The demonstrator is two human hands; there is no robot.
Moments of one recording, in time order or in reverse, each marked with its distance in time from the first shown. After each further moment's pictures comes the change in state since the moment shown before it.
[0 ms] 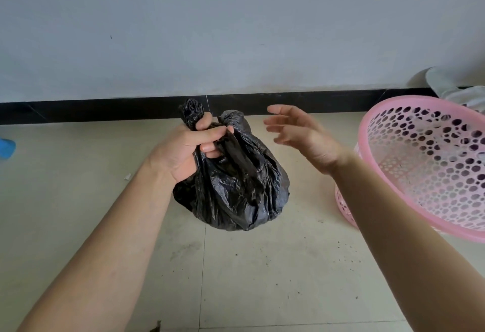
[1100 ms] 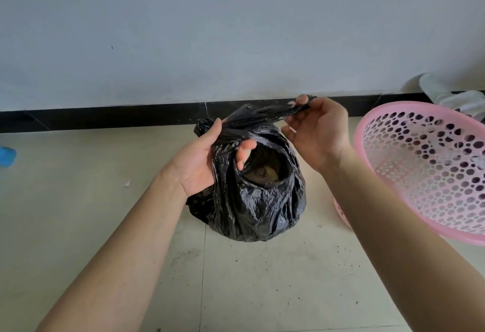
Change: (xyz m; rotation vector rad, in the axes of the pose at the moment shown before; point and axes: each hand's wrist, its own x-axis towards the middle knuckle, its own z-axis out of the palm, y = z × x) left_hand 0.000 -0.011 0.021 -0.043 -0.004 -0.195; right_hand 0.001 -0.033 0.008 0.802 0.329 -0.041
